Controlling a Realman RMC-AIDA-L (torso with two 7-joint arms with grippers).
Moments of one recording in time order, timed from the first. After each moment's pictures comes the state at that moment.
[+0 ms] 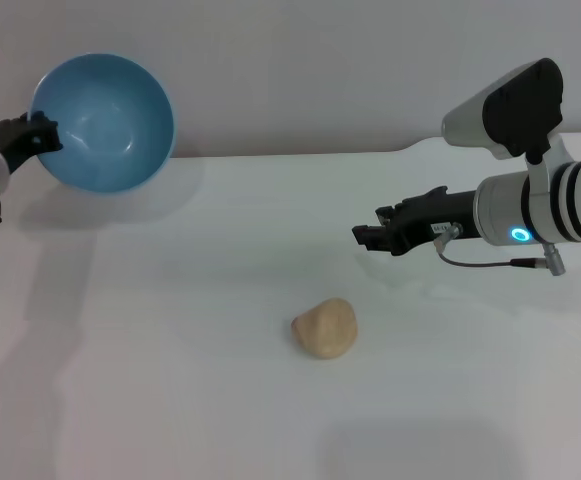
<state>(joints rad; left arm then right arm) -0.52 -2.06 1.43 0.71 -1.50 -0.04 1.17 0.63 2.07 -1.44 -0.83 1.05 0.84 -0.98</state>
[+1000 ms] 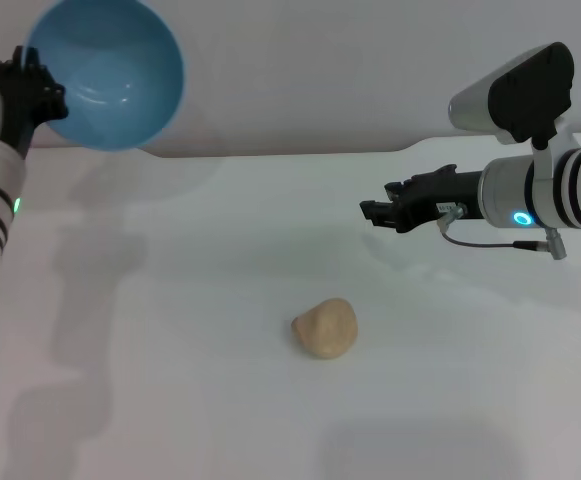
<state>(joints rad) -0.44 -2.05 1.92 0.70 -0.98 0.65 0.52 0.63 2.07 -1.44 -0.84 1.05 0.77 -0.98</state>
